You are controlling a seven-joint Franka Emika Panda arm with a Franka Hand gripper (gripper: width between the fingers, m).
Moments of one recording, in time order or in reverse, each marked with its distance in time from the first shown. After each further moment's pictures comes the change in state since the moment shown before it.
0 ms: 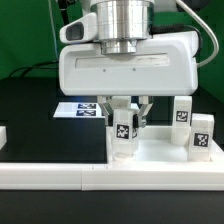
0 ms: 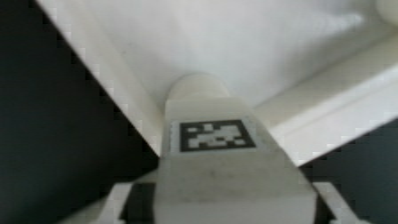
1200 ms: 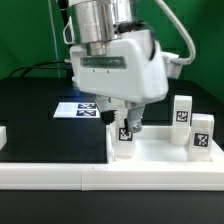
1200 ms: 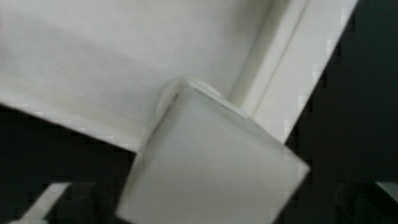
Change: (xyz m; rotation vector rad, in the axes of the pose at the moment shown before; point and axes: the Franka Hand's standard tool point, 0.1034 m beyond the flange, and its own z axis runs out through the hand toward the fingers) arm 0.009 0.001 -0.004 0.014 -0.108 0.330
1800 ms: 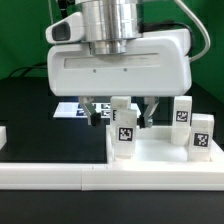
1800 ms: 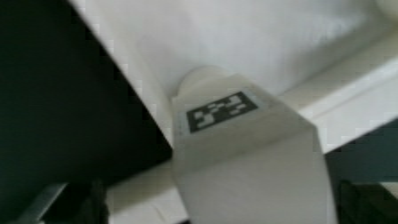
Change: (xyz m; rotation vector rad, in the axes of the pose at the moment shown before) arm 0.000 -0.002 0.001 -0.055 0.013 -0.688
